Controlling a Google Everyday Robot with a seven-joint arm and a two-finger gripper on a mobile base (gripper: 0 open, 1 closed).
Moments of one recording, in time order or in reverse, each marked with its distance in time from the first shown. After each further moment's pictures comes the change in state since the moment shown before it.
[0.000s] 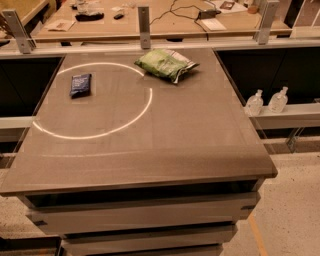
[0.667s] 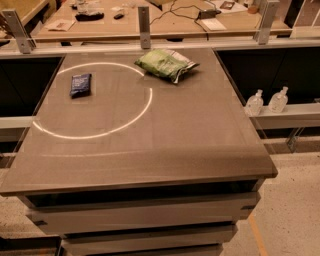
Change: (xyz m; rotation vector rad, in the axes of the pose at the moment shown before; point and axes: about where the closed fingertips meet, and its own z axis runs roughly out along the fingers) arm 0.009 0.003 0.004 0.019 0.022 0.052
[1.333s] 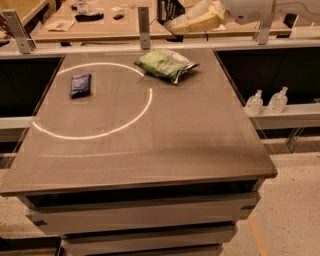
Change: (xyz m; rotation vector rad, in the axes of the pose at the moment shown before) arm 0.076 0.033 -0.014 0.181 0.147 0.243
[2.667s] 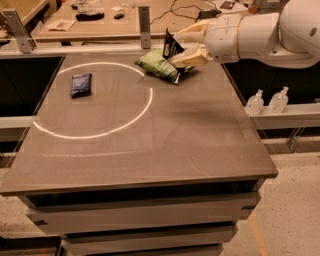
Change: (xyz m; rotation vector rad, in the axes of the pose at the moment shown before) arm 0.151 0.030 0.046 0.045 0.135 0.245
